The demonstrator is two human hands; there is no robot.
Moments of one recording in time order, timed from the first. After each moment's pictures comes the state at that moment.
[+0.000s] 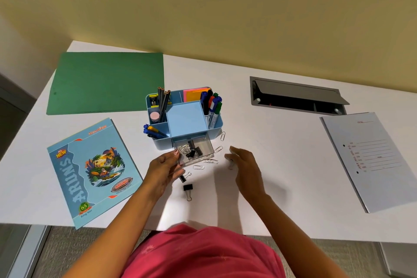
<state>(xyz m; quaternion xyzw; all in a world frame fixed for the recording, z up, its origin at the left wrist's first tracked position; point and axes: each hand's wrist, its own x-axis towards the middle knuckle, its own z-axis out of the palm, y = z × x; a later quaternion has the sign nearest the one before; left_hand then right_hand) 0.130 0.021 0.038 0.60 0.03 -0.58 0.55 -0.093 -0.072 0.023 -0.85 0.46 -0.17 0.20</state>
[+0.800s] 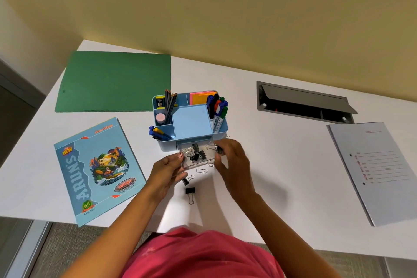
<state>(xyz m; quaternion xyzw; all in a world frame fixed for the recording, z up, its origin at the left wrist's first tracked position) 0.130 0.022 0.039 0.61 0.02 -0.58 0.54 -0.035 -0.066 0.070 -0.86 0.39 -0.28 0.20</state>
